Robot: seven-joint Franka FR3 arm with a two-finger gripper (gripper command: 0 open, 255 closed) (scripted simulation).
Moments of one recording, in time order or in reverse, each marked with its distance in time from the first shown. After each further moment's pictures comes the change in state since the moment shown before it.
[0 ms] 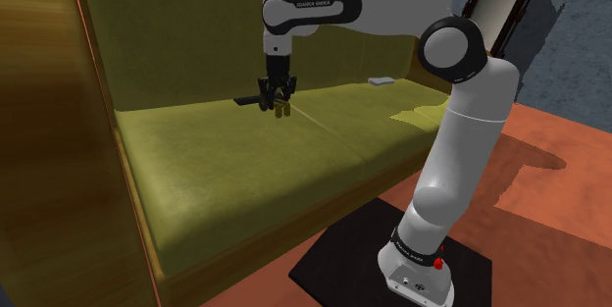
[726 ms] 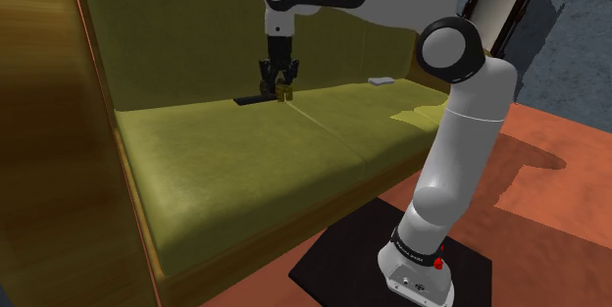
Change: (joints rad) arm 0.000 0.010 0.000 0.156 -0.001 -0.144 0.007
